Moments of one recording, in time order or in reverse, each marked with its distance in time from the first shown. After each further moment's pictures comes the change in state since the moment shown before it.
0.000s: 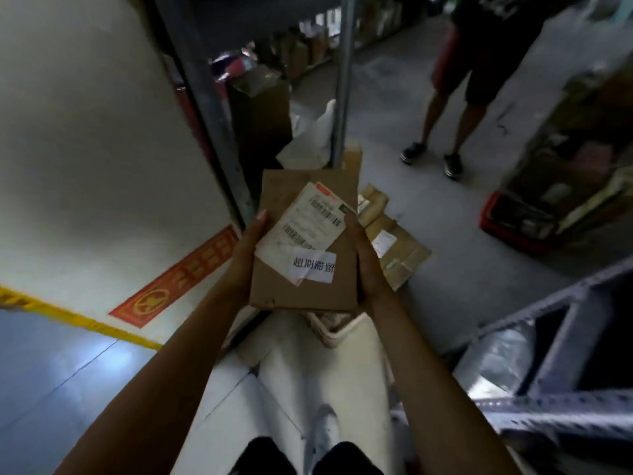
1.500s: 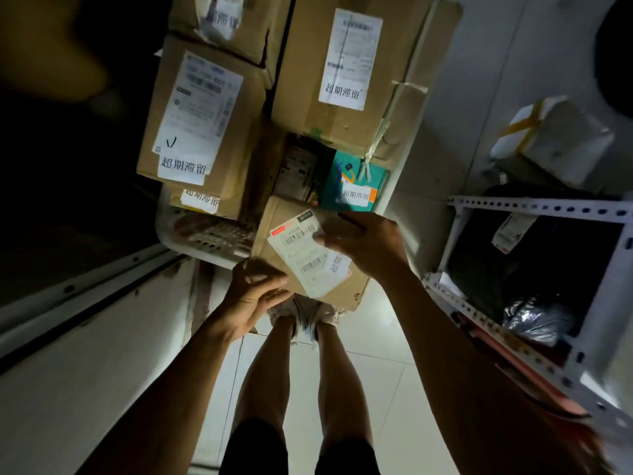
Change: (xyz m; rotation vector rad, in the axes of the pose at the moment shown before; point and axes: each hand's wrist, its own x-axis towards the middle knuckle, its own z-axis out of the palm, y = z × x) left_hand 0.396 -0.442 -0.177 0.112 -0.114 -0.922; right_hand 0.242 0.305 -0.371 -0.795 0.665 0.602
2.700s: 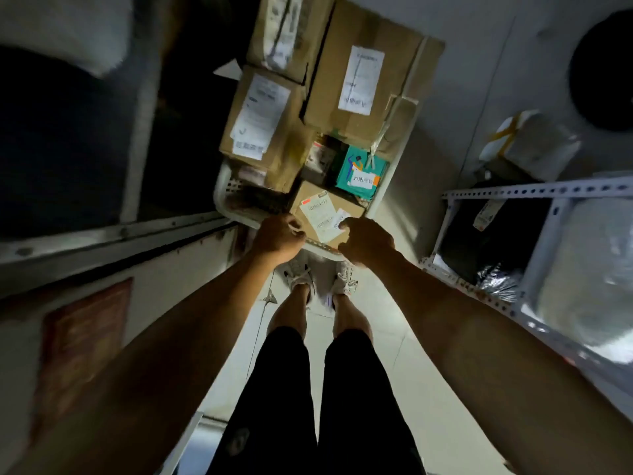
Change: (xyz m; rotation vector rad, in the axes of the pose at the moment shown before) left_hand -0.094 0.065 0.056 1.246 0.295 0.158; right_hand -0.104 -0.056 0.005 -0.580 -0.205 0.044
